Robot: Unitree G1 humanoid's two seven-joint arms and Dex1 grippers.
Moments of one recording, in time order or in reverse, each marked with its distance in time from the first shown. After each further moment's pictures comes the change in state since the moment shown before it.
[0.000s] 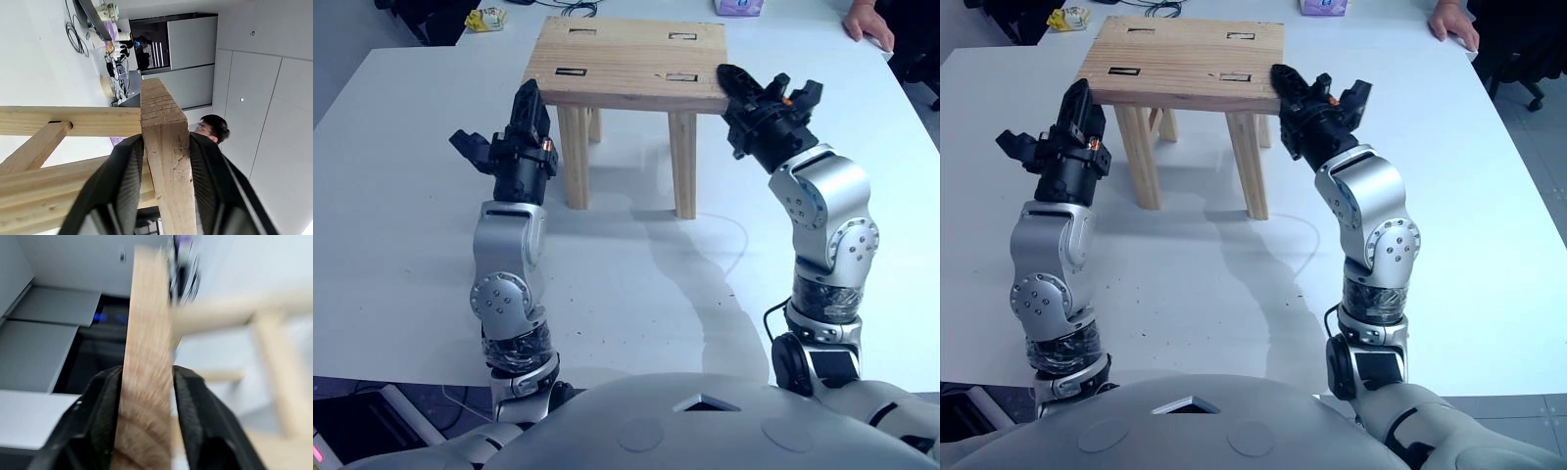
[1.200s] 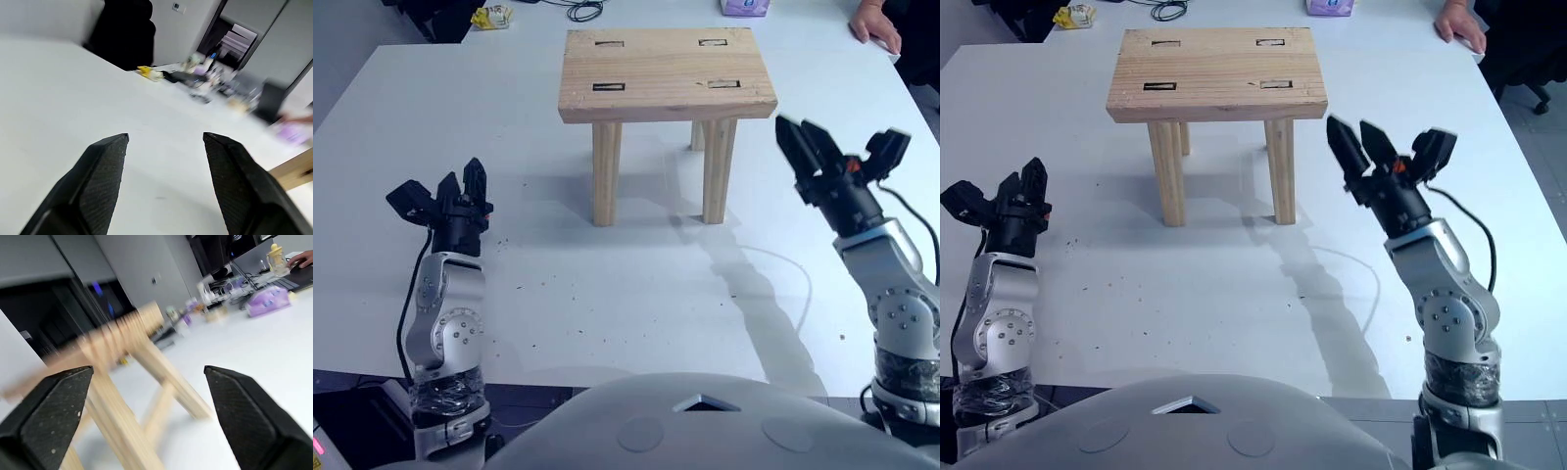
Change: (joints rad) left arm 0.226 0.355 0.041 0.252 0.935 -0.023 -0.231; right arm 0.479 -0.385 -0.009 -0.080 -0.798 -0.045 0.960
